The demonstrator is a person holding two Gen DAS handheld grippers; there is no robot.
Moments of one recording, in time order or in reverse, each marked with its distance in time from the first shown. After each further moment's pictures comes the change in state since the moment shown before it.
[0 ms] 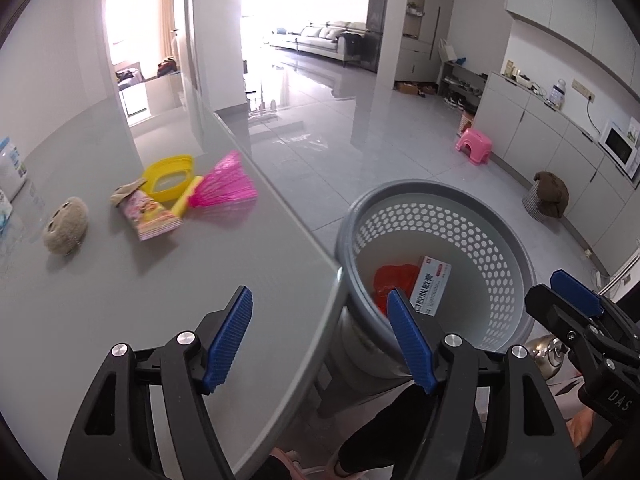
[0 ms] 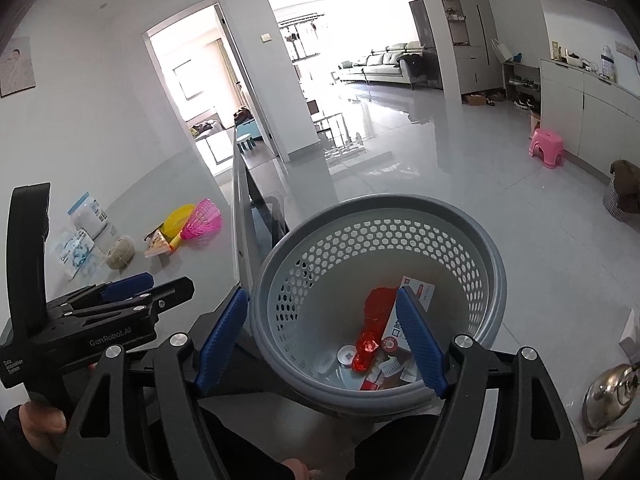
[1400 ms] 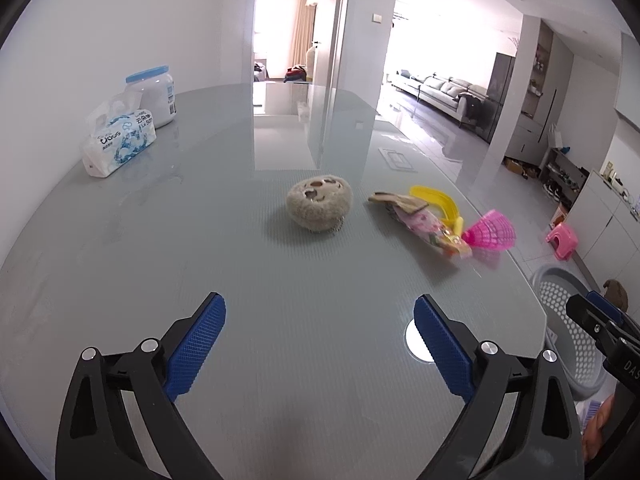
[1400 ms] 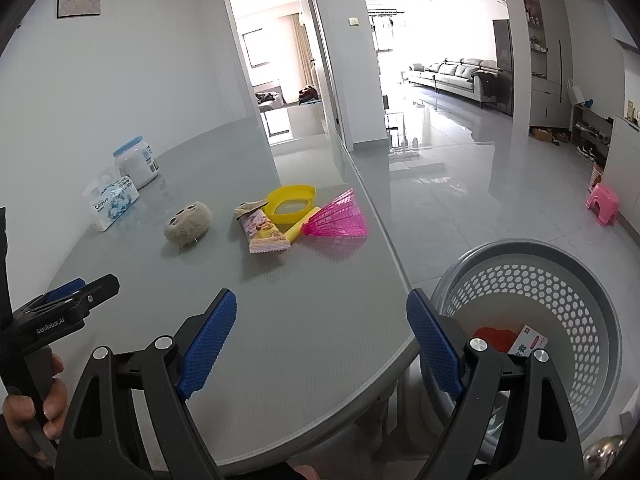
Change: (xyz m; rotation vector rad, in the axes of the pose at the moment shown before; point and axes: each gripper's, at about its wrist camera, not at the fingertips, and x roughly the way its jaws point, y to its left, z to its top) left arm -0.075 0.224 -0.046 -0.335 -0.144 0.275; right arm 0.073 0.156 0.021 -0.231 0.050 0.124
